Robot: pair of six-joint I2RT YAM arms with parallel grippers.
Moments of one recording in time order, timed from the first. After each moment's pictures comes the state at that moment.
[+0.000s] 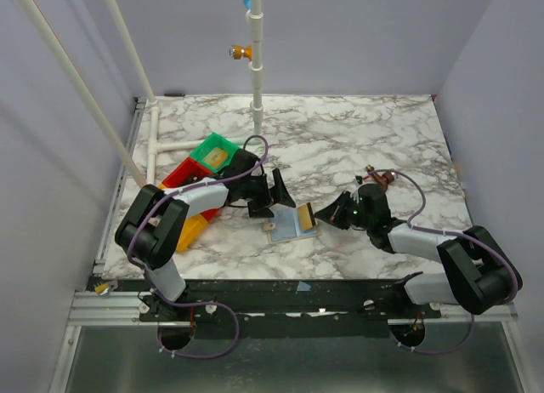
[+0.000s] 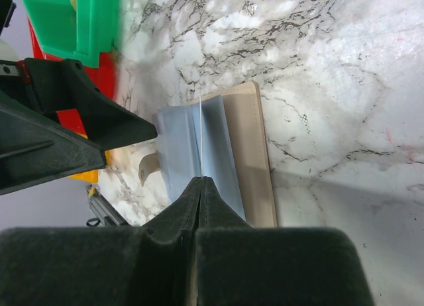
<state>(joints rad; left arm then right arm) -0.52 1.71 0.92 -0.08 0.55 -0.83 0.44 1.34 0.35 0.43 -0.31 0.97</state>
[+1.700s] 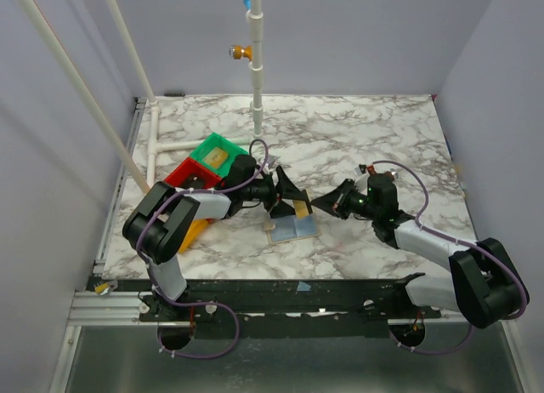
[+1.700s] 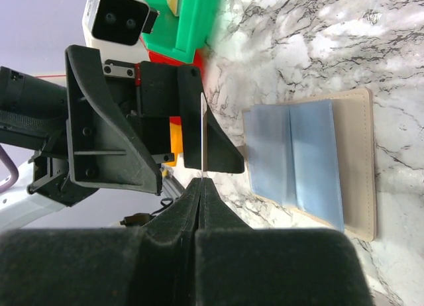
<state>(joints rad) -0.55 1.75 0.79 0.48 0.80 -1.28 0.39 1.25 0.42 0.42 -0.49 1.11</state>
